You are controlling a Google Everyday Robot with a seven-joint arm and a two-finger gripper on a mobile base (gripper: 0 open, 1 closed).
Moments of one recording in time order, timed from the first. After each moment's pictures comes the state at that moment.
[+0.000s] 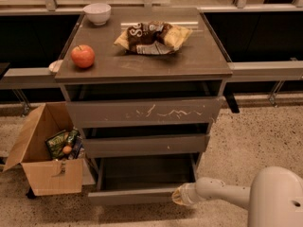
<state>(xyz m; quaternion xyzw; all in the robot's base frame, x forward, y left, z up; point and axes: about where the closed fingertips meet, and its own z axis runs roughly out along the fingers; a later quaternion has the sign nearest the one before) 0.523 -0.145 0.179 -0.75 0.61 0.07 0.25</state>
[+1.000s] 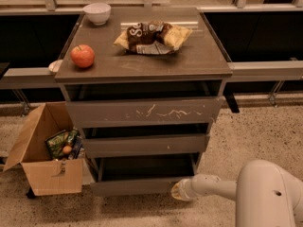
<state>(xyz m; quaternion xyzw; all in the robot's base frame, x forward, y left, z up) 0.555 -0.141 0.168 -0.74 0.63 0.05 0.24</state>
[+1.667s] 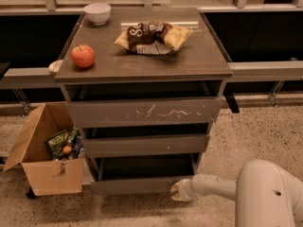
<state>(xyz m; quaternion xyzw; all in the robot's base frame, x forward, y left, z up) 0.555 -0.141 0.168 -0.74 0.63 0.05 0.24</state>
